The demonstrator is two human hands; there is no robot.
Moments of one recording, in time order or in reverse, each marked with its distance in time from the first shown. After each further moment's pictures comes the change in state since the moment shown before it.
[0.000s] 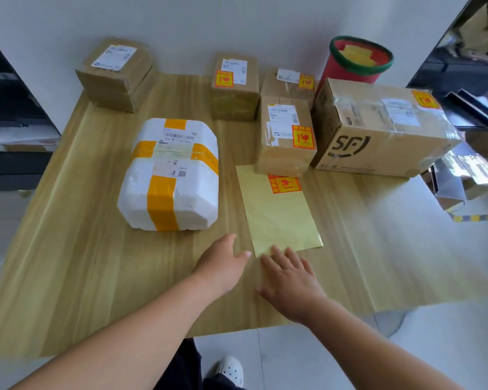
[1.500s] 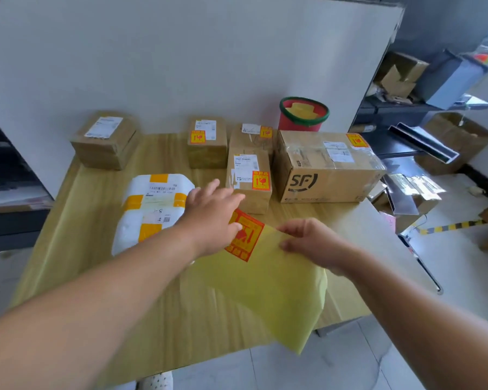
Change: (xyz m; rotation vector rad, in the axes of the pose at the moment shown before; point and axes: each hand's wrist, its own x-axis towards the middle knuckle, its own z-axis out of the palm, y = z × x) left_hand -0.042 0.132 -0.108 0.714 0.195 0.557; right_hand -0.076 0.036 -0.168 1.003 0.165 -0.012
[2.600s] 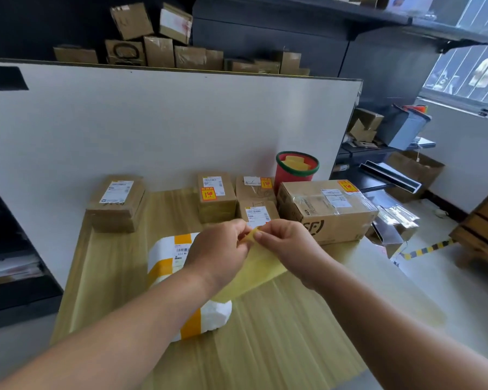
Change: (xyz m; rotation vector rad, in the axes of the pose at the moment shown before) left_hand -0.019 -0.063 -0.082 -0.493 0.280 0.068; right_hand 0.025 -0.145 0.072 0.156 0.400 -0.199
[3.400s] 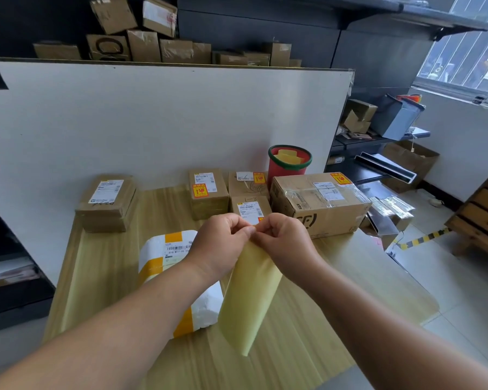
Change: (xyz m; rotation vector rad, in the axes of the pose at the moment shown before) left_hand 0.014 0.013 0.021 -0.412 -0.040 -0.140; right_hand 0.001 0.014 -0.007 -0.150 0.181 -0.079
